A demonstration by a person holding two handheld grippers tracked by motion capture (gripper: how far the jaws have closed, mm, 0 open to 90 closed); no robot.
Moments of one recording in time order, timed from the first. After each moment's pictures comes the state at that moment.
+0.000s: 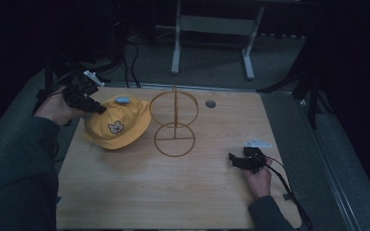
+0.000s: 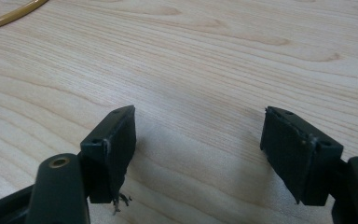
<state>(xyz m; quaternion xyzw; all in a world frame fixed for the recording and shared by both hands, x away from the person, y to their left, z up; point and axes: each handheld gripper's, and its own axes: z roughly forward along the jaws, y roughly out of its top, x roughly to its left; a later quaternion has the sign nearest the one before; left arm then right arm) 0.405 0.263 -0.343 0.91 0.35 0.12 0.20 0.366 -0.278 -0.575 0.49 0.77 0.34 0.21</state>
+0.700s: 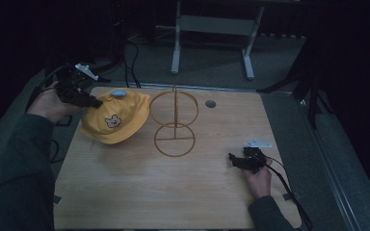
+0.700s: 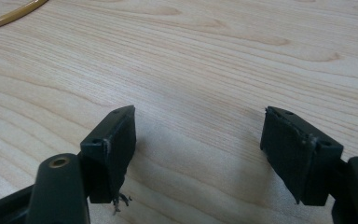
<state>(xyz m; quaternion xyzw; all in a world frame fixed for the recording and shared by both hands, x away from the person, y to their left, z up) 0.400 0.272 -0.325 0.89 0.36 0.14 0.22 0.366 -0.278 -0.575 0.49 0.77 0.34 0.21</state>
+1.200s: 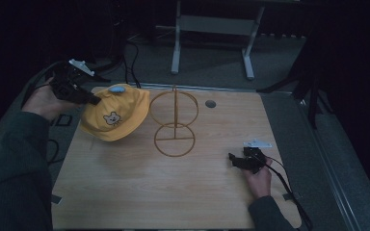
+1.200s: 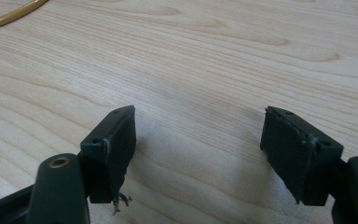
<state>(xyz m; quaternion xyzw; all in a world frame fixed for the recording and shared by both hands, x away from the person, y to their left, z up) 0.396 0.276 -0.311 0.89 0.35 0.15 0.23 0.366 -0.278 -0.575 0.49 0.77 0.34 0.21</state>
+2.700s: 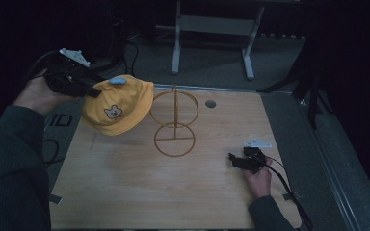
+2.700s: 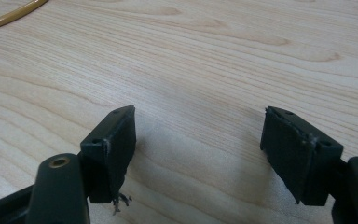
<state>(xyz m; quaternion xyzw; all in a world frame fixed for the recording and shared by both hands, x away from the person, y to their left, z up) 0.387 0.272 -0.280 0.89 0.32 0.15 0.27 0.366 -0.278 -0.575 0.49 0.77 0.34 0.21</state>
